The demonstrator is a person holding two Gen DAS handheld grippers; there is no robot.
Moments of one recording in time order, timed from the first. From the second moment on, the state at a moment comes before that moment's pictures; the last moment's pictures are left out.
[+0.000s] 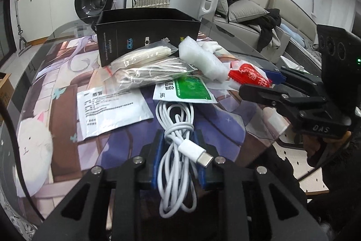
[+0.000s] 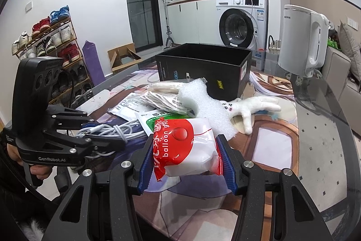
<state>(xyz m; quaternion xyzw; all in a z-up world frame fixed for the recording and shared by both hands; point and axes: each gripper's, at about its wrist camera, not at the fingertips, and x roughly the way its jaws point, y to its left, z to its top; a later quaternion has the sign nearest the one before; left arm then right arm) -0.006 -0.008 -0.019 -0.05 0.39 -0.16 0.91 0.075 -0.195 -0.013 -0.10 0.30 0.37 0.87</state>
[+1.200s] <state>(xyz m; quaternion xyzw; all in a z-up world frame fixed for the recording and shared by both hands) 0.026 0.017 0.035 -0.08 0.29 -0.11 0.95 0.087 -0.189 0.027 -0.10 0.25 0.36 0.89</state>
